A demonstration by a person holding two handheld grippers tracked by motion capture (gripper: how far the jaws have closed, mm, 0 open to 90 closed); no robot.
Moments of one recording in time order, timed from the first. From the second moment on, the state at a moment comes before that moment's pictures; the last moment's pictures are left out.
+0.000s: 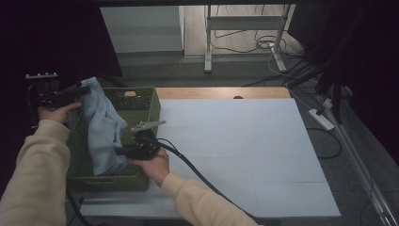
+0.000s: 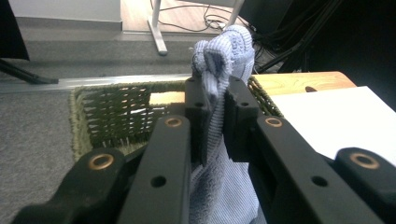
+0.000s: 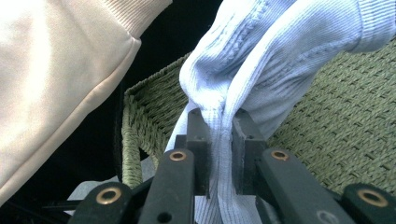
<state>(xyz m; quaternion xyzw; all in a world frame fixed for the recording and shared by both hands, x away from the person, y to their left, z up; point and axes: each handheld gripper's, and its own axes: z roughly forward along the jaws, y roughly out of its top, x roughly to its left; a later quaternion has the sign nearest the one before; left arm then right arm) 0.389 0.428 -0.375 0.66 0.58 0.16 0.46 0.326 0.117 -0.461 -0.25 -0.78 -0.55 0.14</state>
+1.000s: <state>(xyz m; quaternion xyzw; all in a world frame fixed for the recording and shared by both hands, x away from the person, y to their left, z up) 0.395 0.410 -0.389 0.66 0.58 0.16 0.45 0.332 0.090 -0.445 -0.27 -0.79 -0.55 0.08</state>
